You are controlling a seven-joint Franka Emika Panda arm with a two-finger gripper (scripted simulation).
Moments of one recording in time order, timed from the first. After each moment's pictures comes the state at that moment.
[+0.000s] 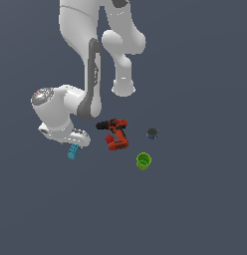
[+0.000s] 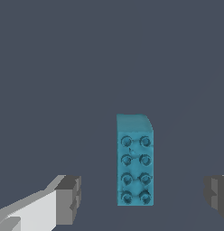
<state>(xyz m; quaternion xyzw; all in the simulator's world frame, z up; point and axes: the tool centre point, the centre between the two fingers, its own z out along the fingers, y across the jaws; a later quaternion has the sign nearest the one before) -0.020 -0.247 0.073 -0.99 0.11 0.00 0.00</state>
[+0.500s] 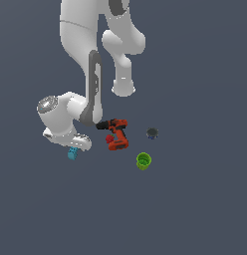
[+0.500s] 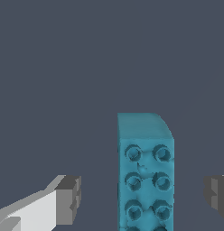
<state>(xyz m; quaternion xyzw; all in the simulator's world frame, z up) -0.021 -0.247 0.039 -0.99 0.11 0.00 0.00</state>
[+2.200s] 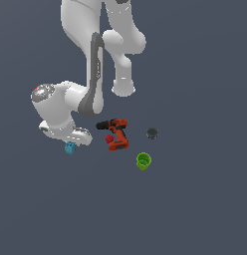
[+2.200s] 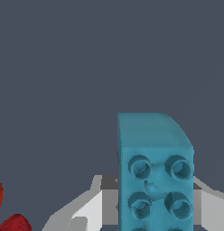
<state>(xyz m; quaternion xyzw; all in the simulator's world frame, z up) -0.017 -0.237 0.089 -0.99 0.11 0.00 0.00</state>
